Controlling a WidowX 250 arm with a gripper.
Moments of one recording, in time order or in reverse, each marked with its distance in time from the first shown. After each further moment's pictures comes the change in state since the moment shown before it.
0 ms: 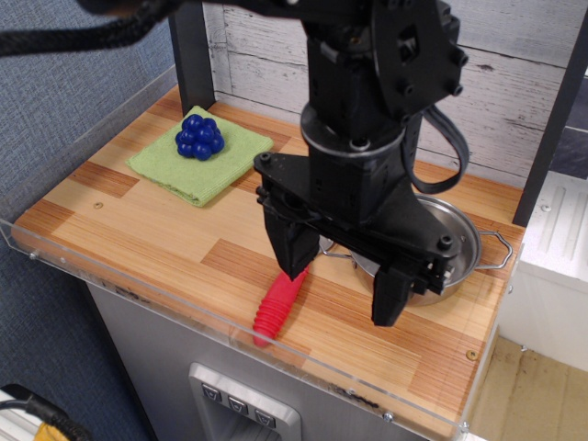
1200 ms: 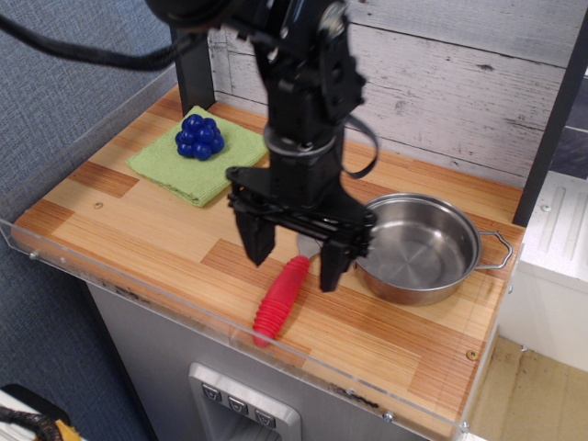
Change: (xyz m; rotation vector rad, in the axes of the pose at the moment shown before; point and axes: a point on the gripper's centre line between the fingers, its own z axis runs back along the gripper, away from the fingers) arm 0.031 0.066 -0.076 0.004 0.112 0.137
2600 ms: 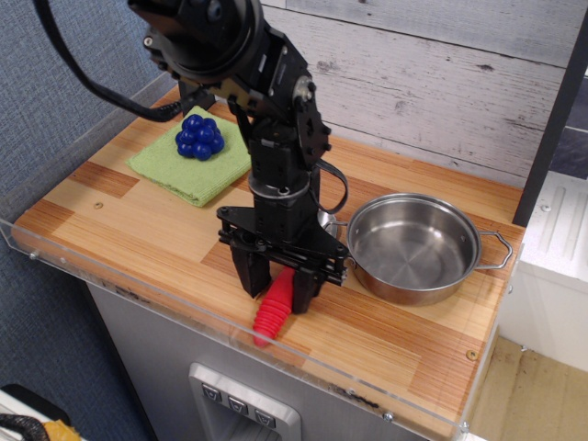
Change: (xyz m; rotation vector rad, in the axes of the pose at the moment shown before) arm 0.003 0.013 -0.049 -0.039 0.052 -0.004
